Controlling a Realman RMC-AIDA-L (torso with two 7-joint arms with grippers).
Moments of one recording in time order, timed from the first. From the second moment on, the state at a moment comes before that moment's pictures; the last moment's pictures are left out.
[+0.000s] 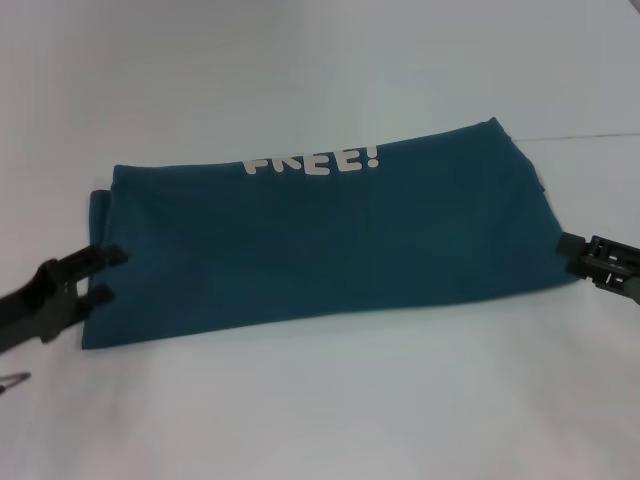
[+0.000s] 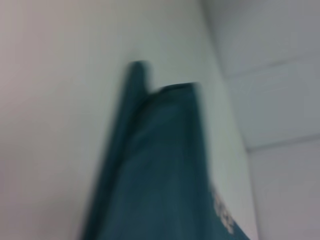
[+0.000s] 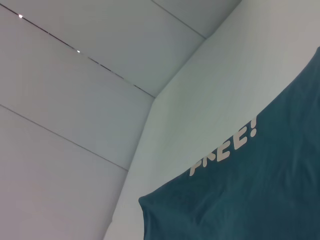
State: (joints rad) left arm -0.44 -2.12 0.51 0.61 1.92 1.21 -2.38; right arm 0.35 1.95 -0.57 -0.56 -1.79 -1.51 2.08
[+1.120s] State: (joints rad) left arm -0.43 -2.08 0.43 0.62 2.13 1.25 -2.72; right arm 0.36 1.95 -0.56 -0.55 -1.80 -1.49 2.08
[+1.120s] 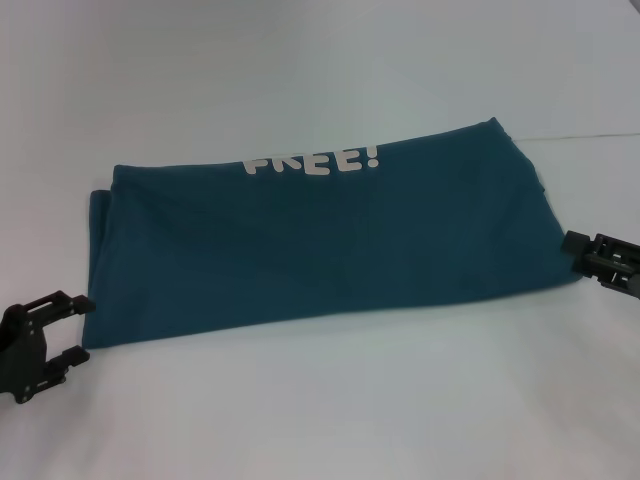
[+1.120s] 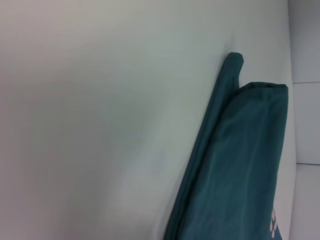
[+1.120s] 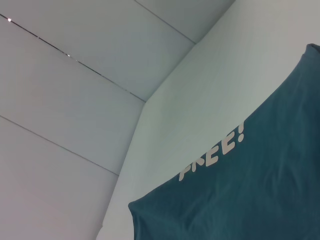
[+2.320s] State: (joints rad) left arm -0.47 -2.07 0.44 0.53 2.13 1.14 -2.74; right arm 0.35 1.95 -0.56 -0.54 -1.80 -1.46 2.08
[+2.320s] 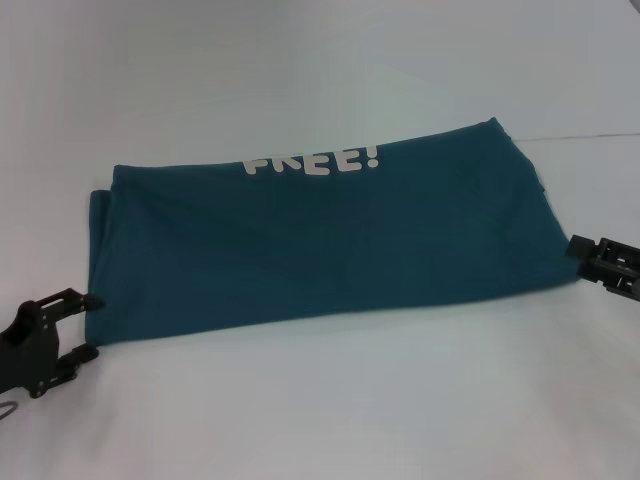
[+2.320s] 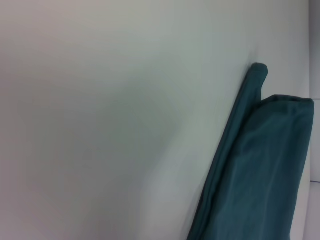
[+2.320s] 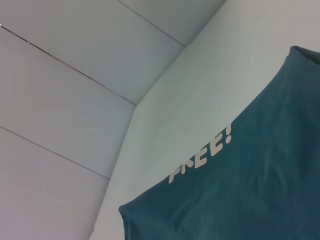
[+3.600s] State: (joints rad) left arm -0.62 -2.07 0.47 0.44 2.13 1.00 -2.73; right arm 0.35 1.94 -0.56 -0.53 -1.80 -1.45 2.07
